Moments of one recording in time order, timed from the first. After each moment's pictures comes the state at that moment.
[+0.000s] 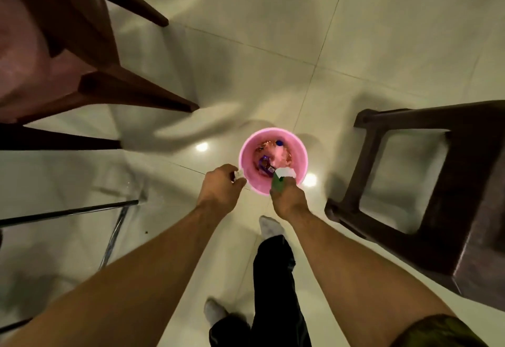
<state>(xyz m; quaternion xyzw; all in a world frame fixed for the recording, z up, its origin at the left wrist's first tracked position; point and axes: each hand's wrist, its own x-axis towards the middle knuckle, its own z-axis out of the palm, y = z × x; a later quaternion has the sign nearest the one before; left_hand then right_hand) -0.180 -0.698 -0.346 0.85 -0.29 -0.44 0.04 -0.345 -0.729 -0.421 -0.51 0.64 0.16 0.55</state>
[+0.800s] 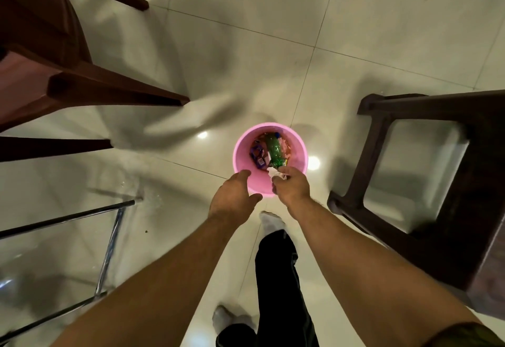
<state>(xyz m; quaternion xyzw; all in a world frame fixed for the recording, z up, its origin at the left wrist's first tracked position) -0.212 -0.717 -0.385 0.78 -0.40 -0.47 -0.10 -0.338 -0.763 -0.460 -0.30 0.73 0.03 0.61</state>
